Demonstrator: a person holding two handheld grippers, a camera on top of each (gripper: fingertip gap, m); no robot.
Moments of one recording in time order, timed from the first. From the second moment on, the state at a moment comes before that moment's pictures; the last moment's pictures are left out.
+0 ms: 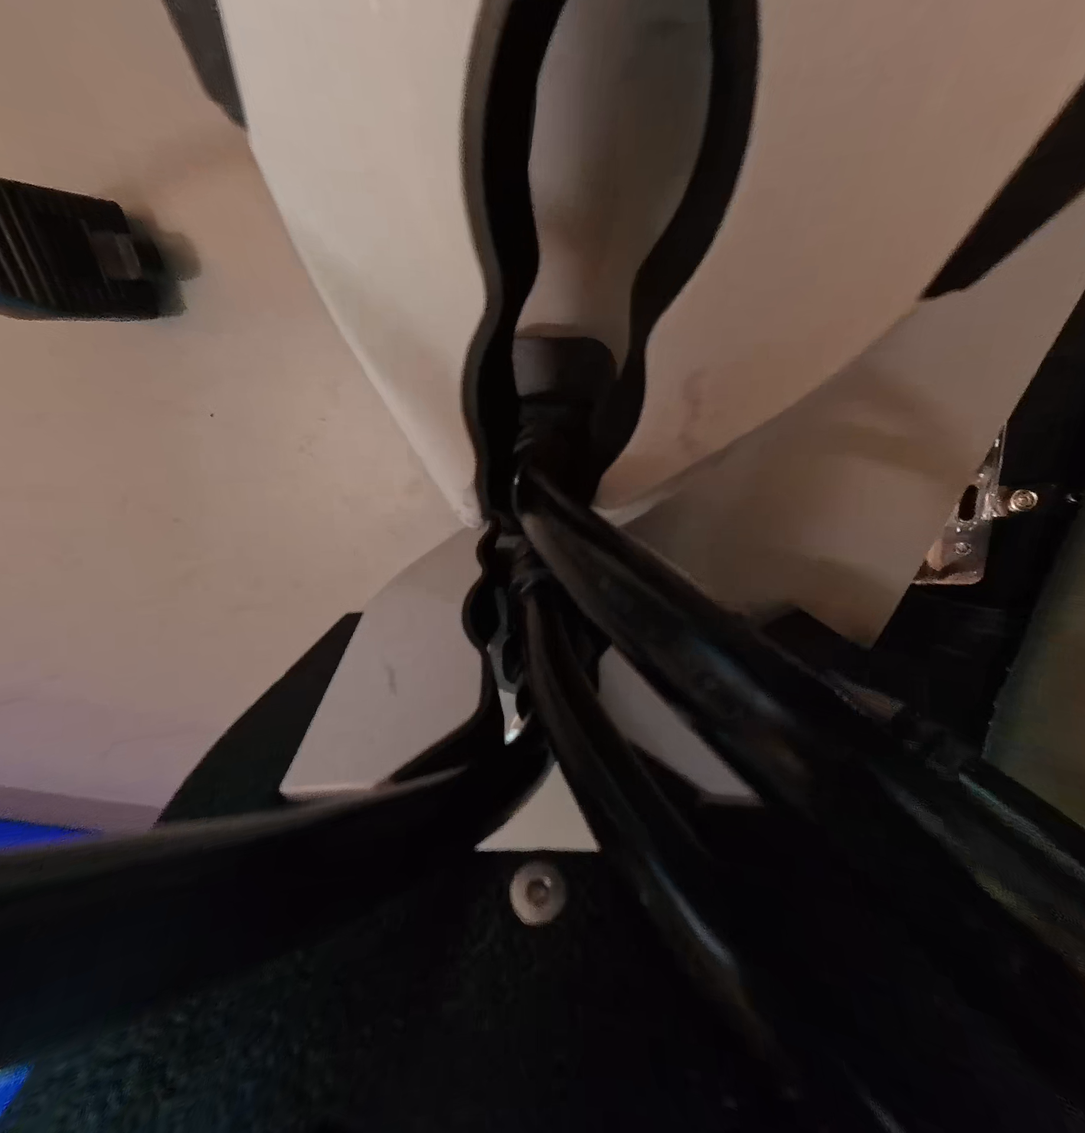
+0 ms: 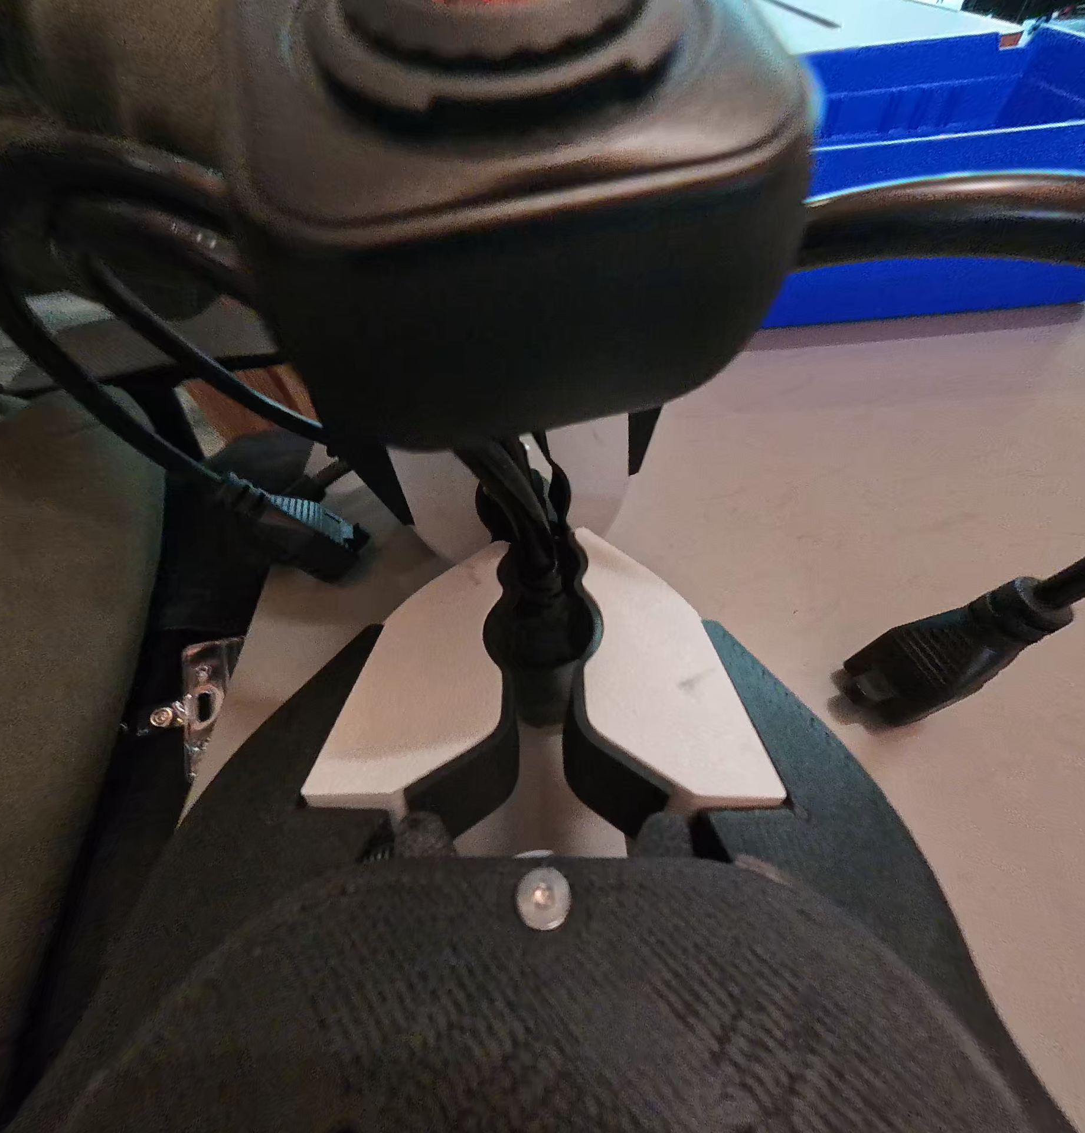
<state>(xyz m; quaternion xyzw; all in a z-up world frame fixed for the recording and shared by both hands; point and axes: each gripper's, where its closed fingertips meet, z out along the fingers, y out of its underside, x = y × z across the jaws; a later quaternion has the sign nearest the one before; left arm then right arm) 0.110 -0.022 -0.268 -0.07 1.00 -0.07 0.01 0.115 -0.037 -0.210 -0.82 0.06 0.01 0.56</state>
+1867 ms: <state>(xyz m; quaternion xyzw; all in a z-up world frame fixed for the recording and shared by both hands) 0.111 -0.026 -0.268 -0.05 0.99 -0.09 0.01 0.112 -0.046 -0.242 -0.87 -0.05 0.01 0.48</state>
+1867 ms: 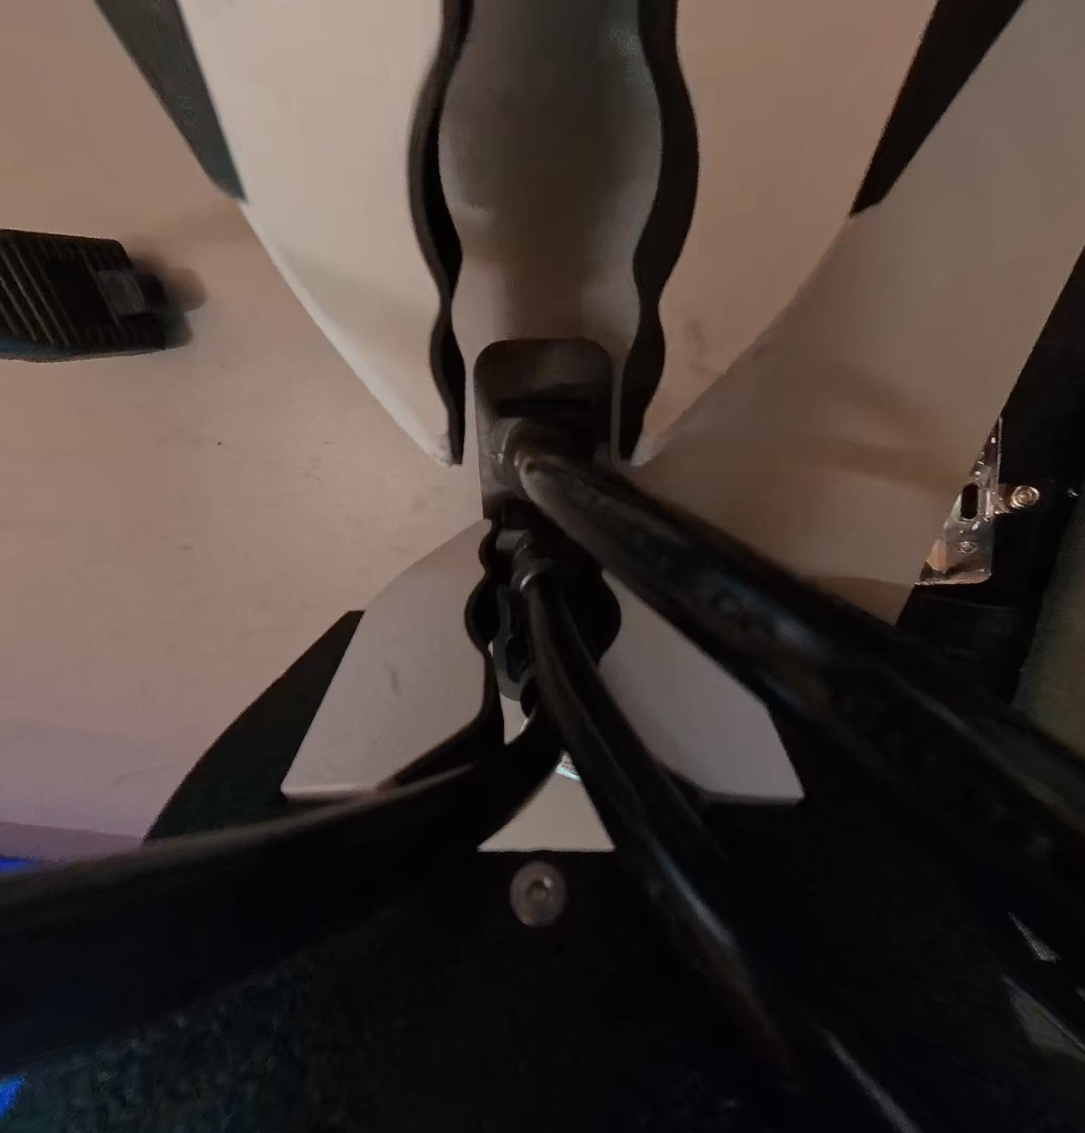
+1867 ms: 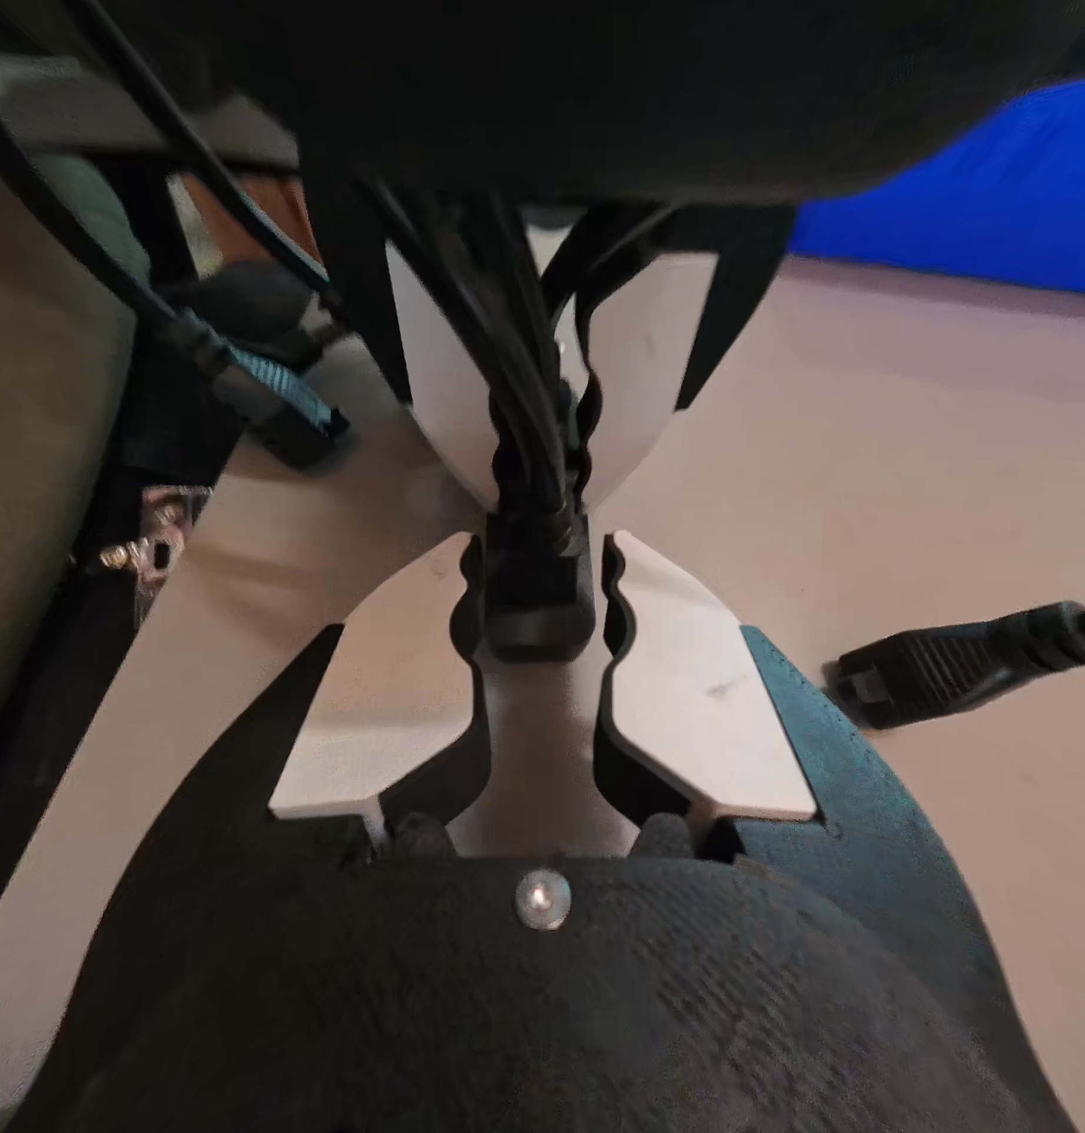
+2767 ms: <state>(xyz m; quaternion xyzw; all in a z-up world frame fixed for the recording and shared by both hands) 0.109 -0.028 -0.268 -0.04 0.99 -0.13 0.01 0.109 -0.042 -0.247 -0.87 0.03 0.00 0.49</state>
